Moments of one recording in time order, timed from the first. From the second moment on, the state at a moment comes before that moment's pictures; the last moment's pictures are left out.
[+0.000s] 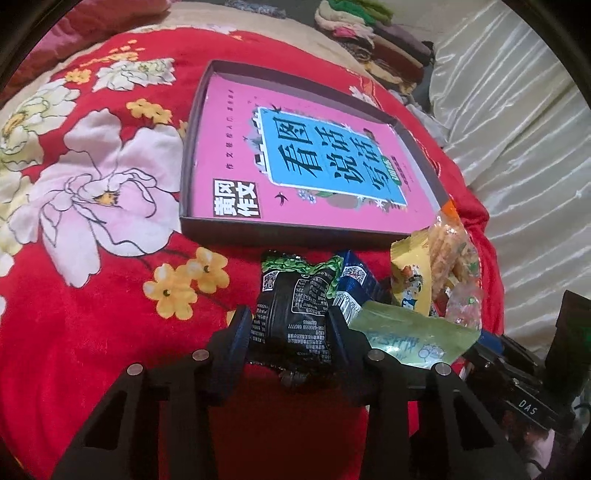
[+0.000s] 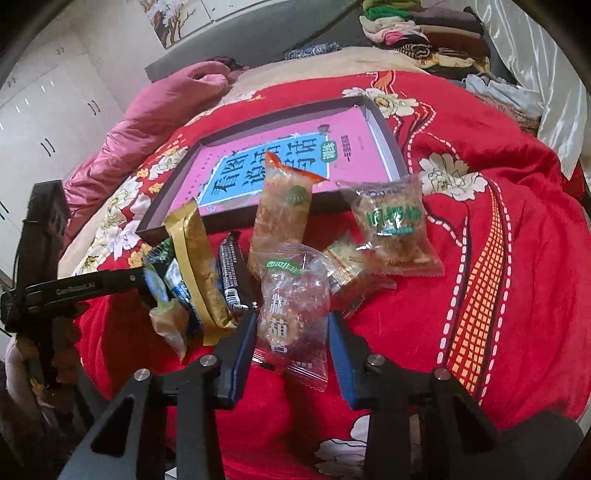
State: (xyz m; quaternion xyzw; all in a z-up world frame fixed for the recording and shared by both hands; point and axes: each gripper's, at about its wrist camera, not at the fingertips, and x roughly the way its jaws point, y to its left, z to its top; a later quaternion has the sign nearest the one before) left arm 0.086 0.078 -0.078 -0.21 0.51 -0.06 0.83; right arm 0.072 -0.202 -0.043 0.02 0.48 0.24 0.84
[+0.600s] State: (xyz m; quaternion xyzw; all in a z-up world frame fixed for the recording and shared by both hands) left arm 0.081 0.083 -0.071 -0.25 0.48 -0.06 0.83; right arm 0.070 -0.208 -0.029 0.04 0.45 0.26 0.85
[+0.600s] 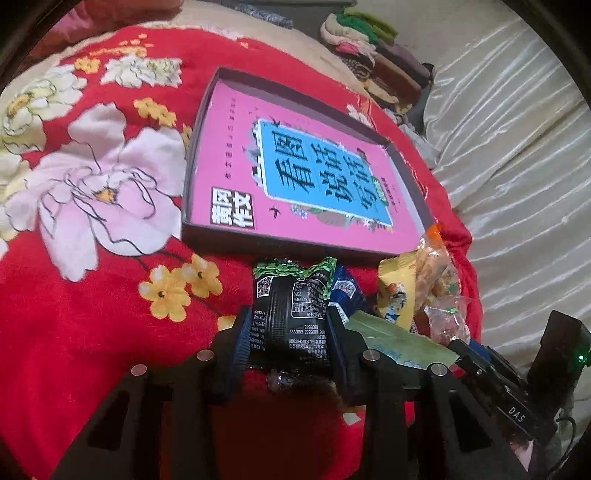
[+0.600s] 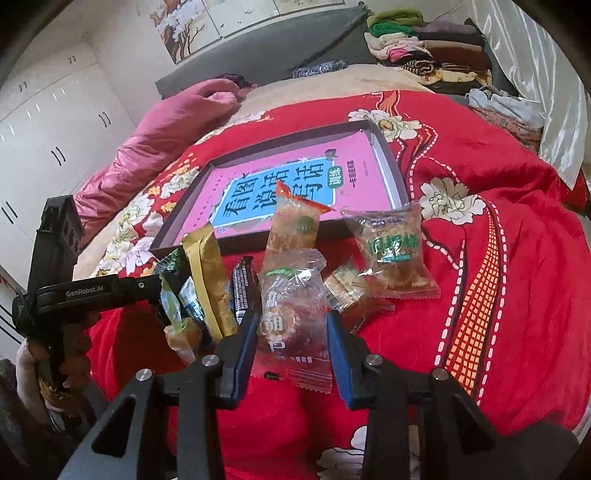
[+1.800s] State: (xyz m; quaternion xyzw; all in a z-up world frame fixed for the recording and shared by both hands) left arm 0.065 0.079 -0.013 -0.21 0.43 -0.02 0.88; right arm 0.098 -0.238 0.005 0.06 0.34 0.25 0.90
